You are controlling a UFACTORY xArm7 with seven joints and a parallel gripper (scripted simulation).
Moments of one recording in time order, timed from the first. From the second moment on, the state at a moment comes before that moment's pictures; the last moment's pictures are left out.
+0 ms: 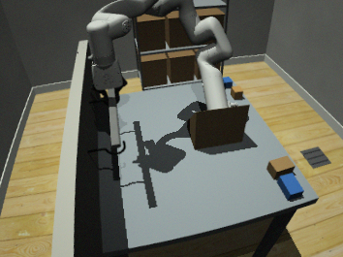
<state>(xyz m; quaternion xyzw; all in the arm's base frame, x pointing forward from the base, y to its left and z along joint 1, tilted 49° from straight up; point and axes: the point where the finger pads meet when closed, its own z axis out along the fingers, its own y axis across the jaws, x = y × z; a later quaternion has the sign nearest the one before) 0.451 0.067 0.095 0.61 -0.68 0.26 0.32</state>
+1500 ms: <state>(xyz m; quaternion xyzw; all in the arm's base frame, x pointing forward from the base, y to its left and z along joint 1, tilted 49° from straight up) 0.465 0.066 0.095 0.61 -0.68 0.26 0.32</state>
